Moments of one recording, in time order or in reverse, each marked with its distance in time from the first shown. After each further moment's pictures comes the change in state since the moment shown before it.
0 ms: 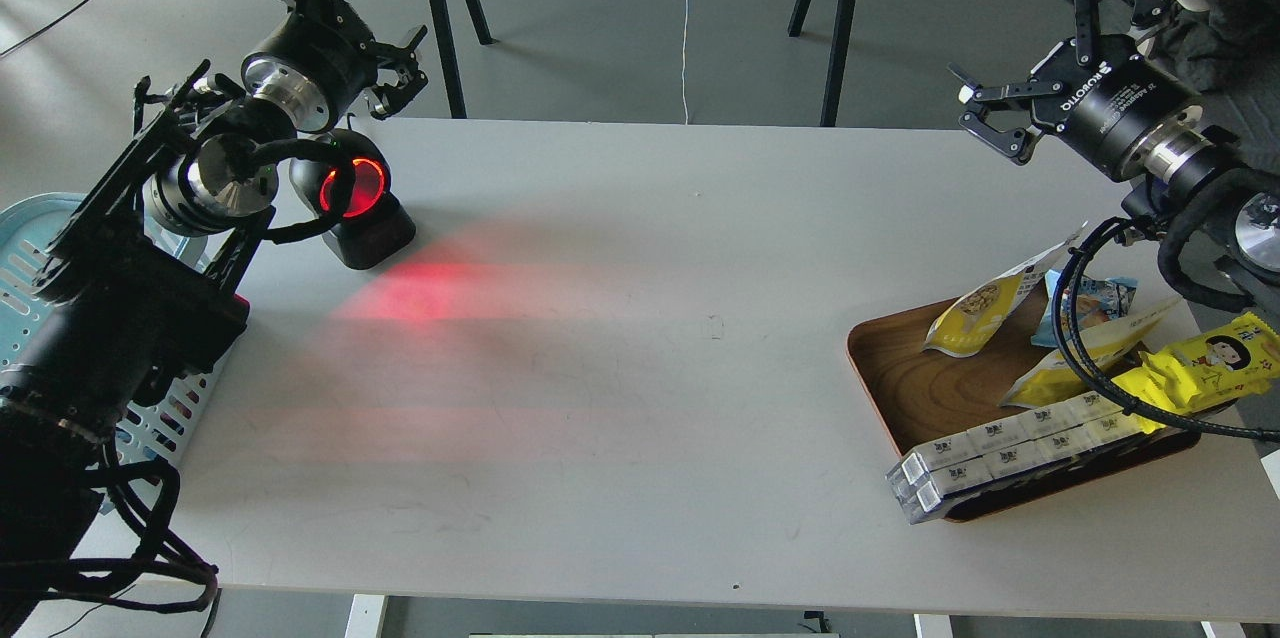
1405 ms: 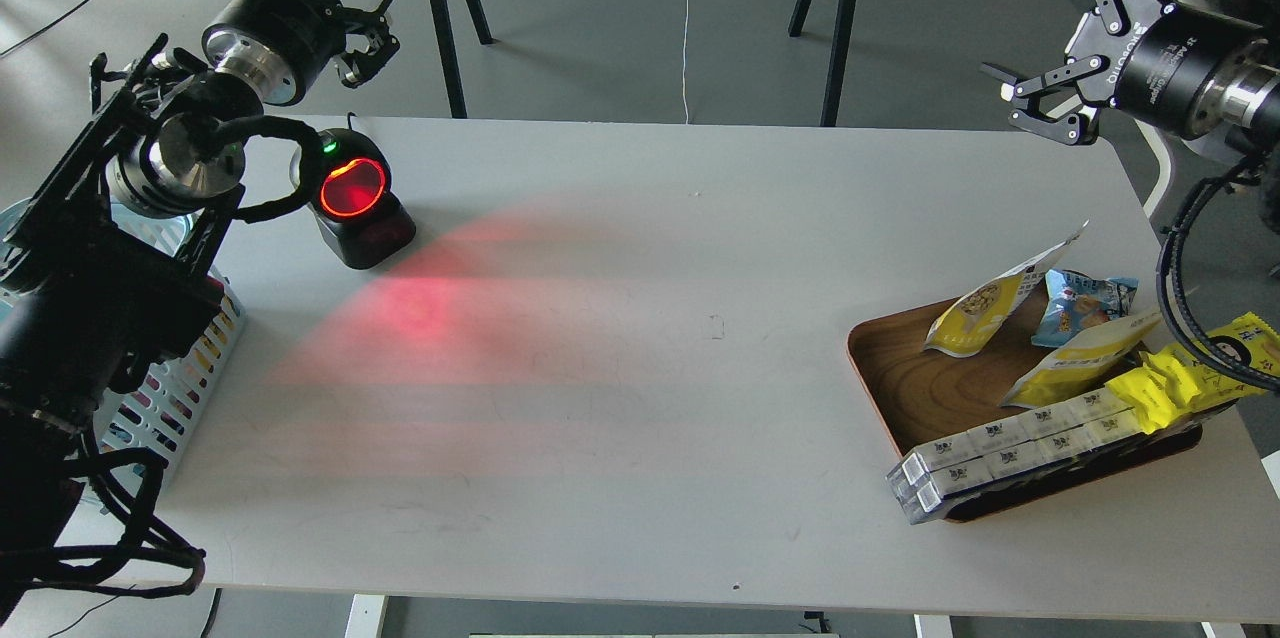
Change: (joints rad) left arm -0.009 0.030 -0.066 -0.013 0.005 -0.016 -0.006; right arm 0.539 -0.238 -0.703 0.125 -0.027 -0.042 -0.008
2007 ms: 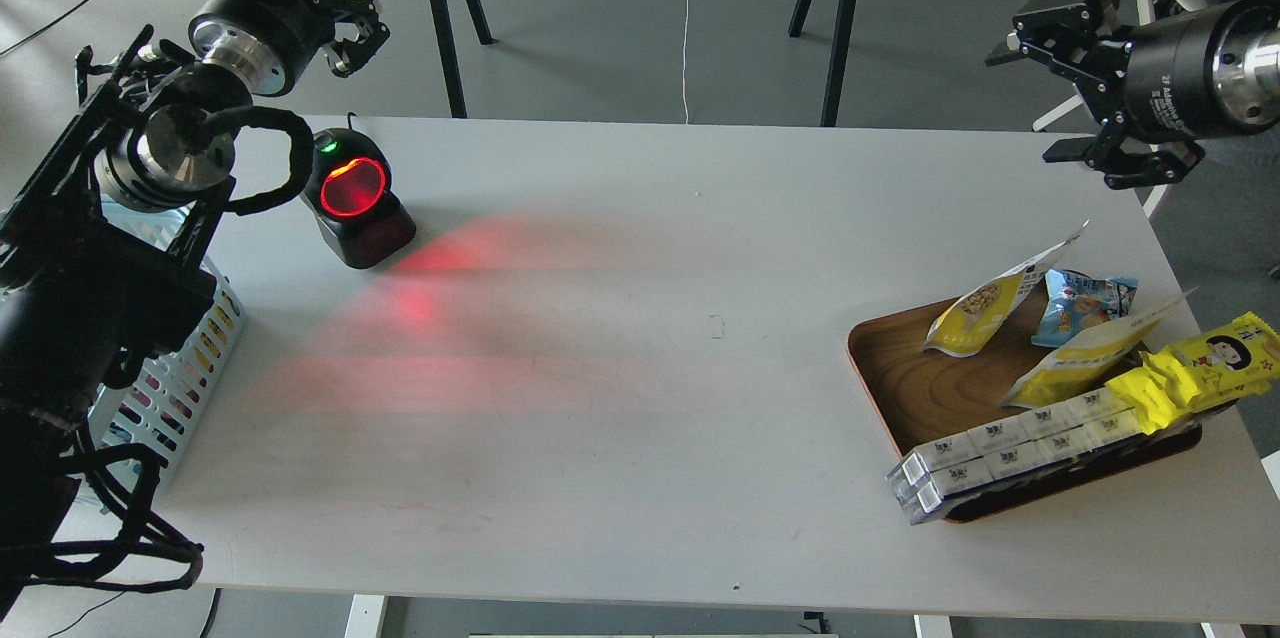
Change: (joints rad) left arm -0.001 0.005 -0.009 -0.001 0.000 -0.003 -0.001; right arm 0.978 0.212 -1.133 0.300 -0.113 -0.051 -0.125
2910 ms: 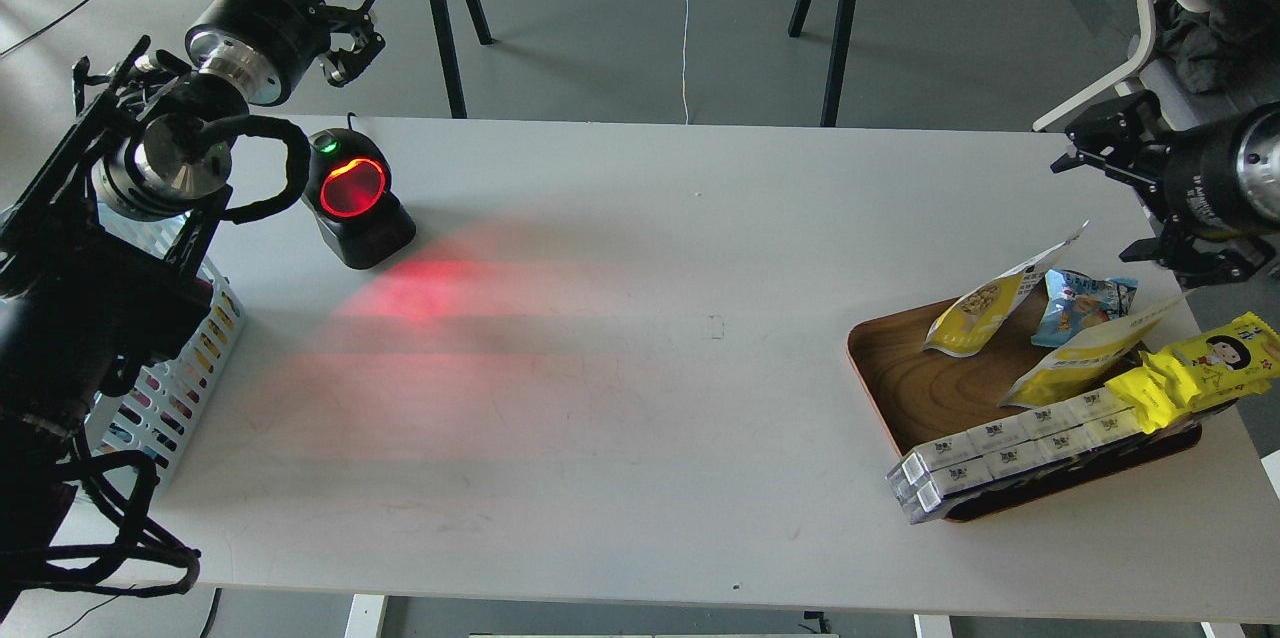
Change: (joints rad) left arm 0.014 0.014 -0.003 0.000 -0.001 -0.003 0.000; right arm -0.137 0.013 -0.102 0.087 0.100 -0.174 0.012
